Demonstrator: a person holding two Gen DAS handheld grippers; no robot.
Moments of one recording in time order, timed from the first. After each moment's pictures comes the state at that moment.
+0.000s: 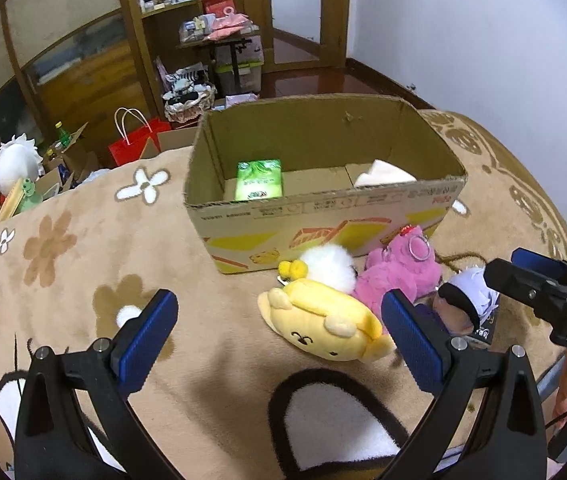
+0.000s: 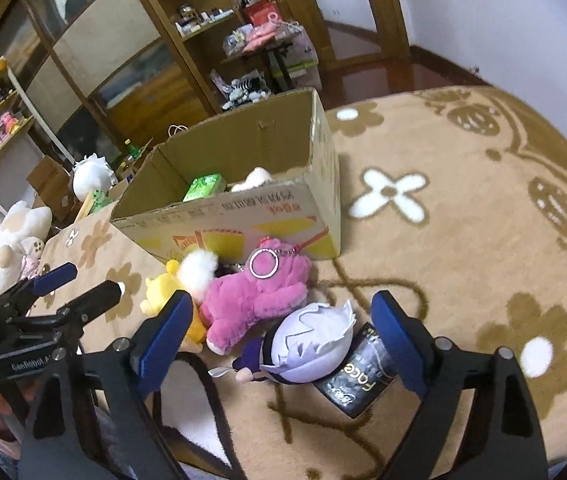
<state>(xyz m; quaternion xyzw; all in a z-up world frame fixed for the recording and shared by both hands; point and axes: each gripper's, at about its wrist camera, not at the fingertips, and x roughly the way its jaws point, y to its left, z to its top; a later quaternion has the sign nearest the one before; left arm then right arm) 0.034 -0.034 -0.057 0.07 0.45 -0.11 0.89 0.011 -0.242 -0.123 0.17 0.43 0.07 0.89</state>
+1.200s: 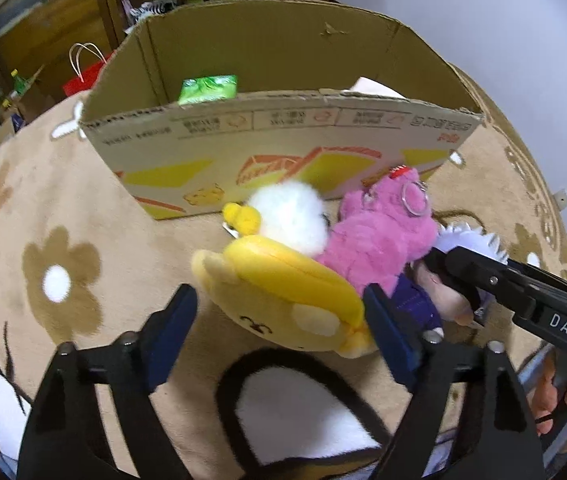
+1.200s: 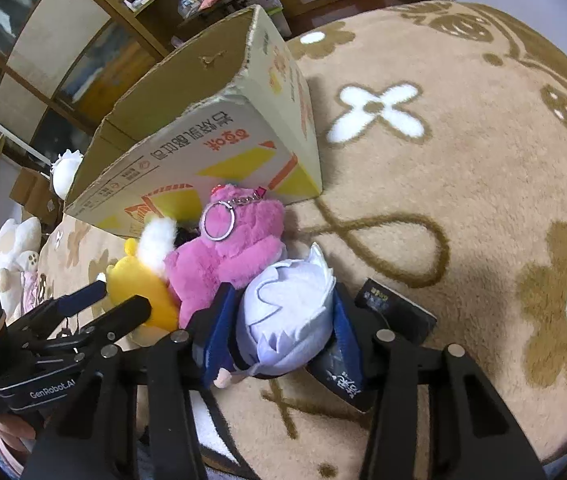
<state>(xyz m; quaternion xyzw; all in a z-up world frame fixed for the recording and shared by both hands) 0.060 -0.051 -0.109 0.03 0.56 -0.16 0.82 0.033 -0.249 -0.179 0.23 0.51 0.05 0.83</state>
